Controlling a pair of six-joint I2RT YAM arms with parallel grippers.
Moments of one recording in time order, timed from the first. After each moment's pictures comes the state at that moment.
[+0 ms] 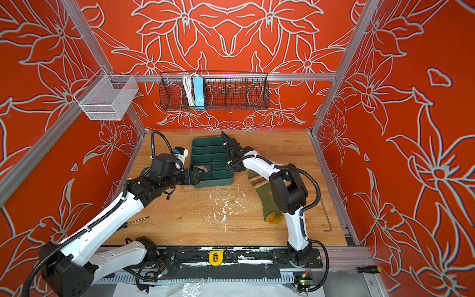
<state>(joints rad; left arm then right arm) -0.44 1.07 0.96 -0.53 0.04 -0.38 0.58 2.07 1.67 -0.68 0.05 0.63</state>
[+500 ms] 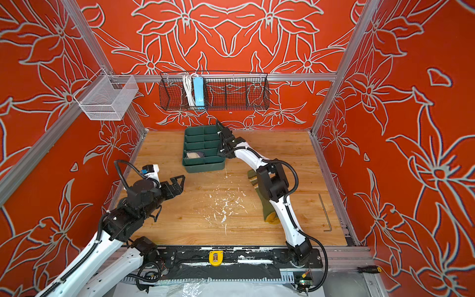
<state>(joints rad) -0.43 0.55 0.59 -0.47 -0.20 -0.72 0.56 2.36 2.10 -0.63 -0.02 0.62</state>
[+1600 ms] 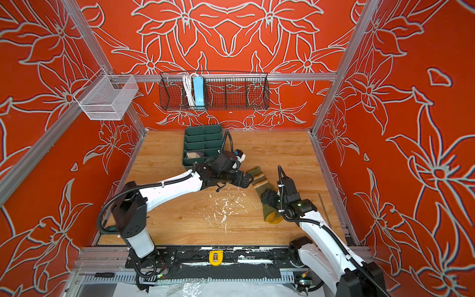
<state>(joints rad) -0.81 1.81 1.43 -0.35 0.14 -0.44 0.26 0.88 0.47 -0.53 -0.14 0.74</state>
